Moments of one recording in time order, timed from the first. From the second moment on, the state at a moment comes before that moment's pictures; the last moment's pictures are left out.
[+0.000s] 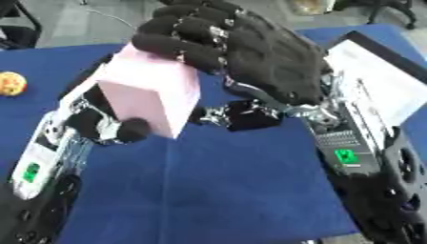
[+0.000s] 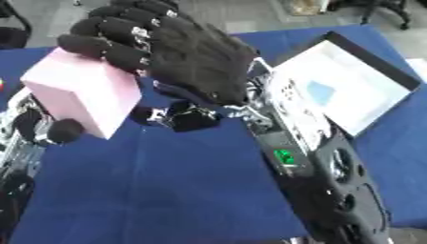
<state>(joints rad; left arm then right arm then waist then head) -0.49 0.25 -0.26 -1.77 0.45 -0.06 -0.61 -0.66 -0.14 0.41 -1.99 1.06 -0.47 0.25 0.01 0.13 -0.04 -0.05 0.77</state>
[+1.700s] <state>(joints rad) -0.48 0.23 -0.17 -1.55 0.36 -0.14 -0.62 -0.66 -0.17 0.38 -1.99 0.83 -0.32 -0.01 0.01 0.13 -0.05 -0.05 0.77</state>
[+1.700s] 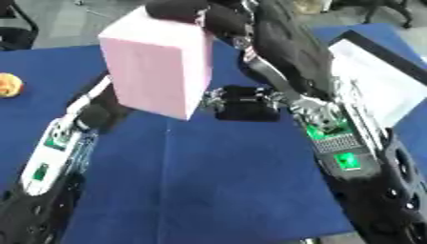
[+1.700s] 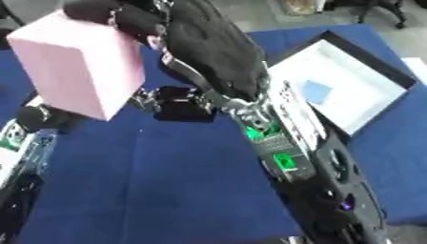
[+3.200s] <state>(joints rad) -0.18 0.22 0.08 -1.71 0.14 -0.20 -0.27 -0.73 -0.63 -0.02 -0.79 0.68 -0.06 -0.16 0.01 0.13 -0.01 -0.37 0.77</state>
